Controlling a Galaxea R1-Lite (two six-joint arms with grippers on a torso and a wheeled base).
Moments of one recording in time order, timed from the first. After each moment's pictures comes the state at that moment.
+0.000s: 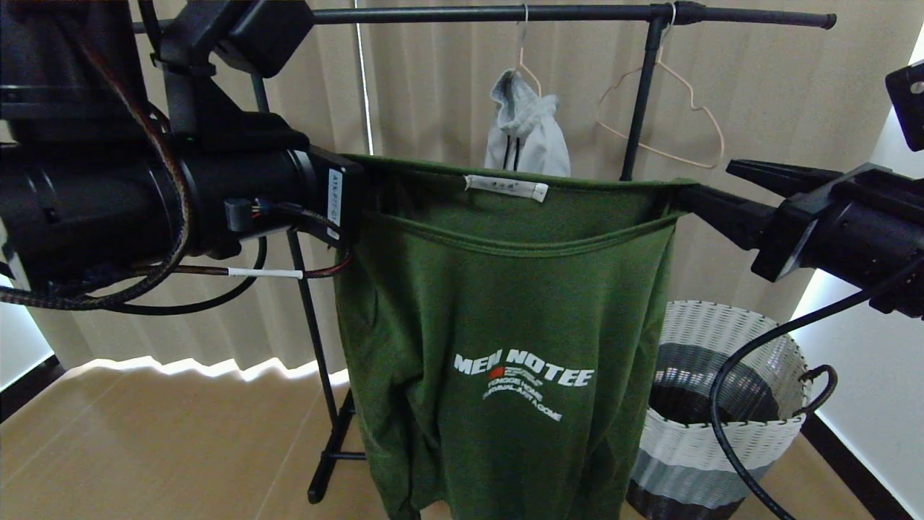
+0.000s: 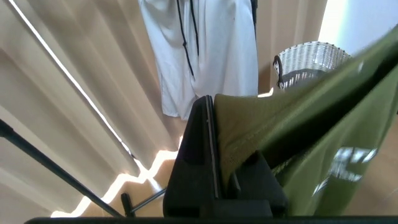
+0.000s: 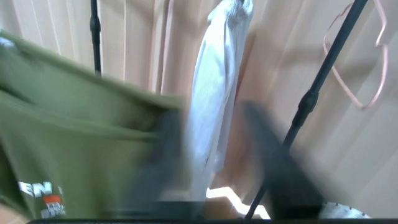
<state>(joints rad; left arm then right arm) -0.63 1.49 -1.21 -0.13 0.10 0.18 0.45 1.34 -0.79 -0.61 -0.02 -0.09</state>
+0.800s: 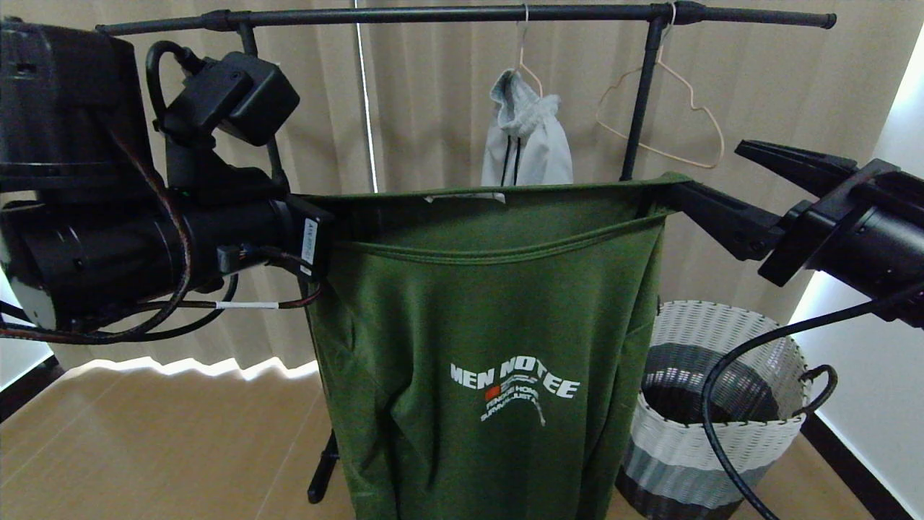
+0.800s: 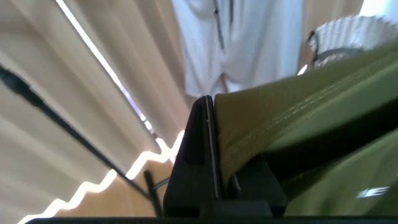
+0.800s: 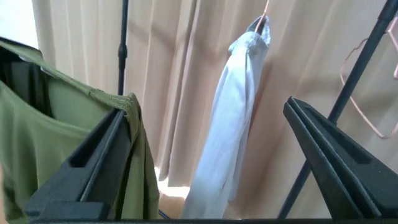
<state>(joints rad) -0.52 1.47 -1.07 -0.20 0.11 0.24 0.46 1.33 -0.70 -0.81 0.08 -0.08</state>
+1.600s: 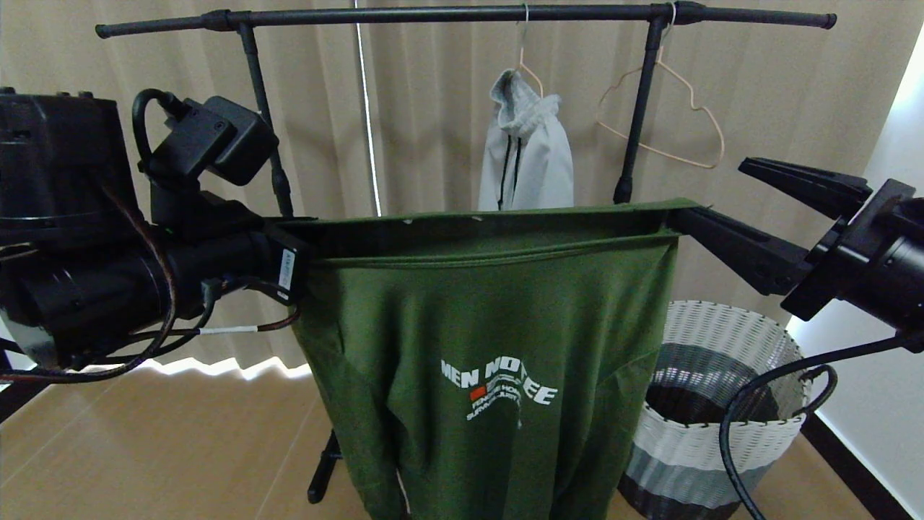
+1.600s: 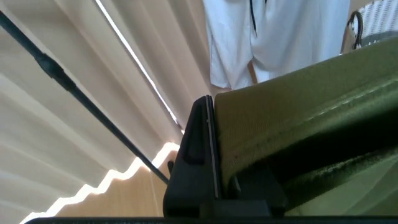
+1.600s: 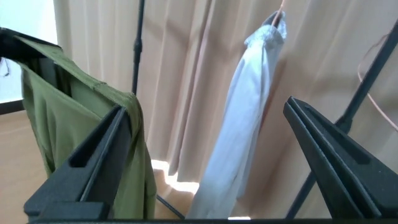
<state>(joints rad) -0.44 1.45 -0.93 -0.31 0.12 0.30 0.46 1.28 -0.63 -0.82 0.14 -0.07</state>
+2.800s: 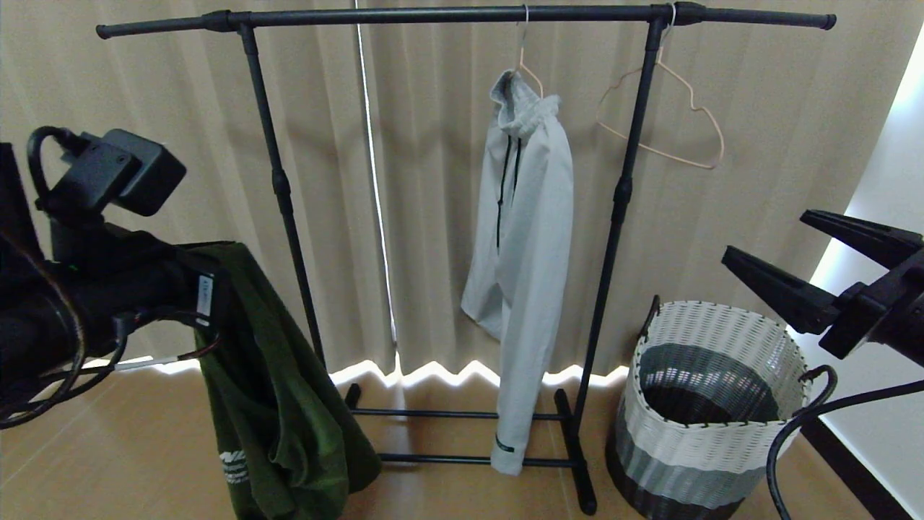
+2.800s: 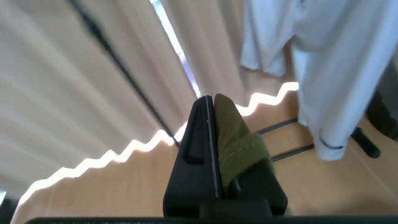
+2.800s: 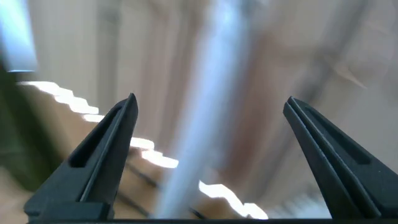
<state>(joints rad) -0.30 1.32 -0.78 -0.31 0.16 0.29 0.29 1.21 -0.47 -0.80 0.08 -0.12</state>
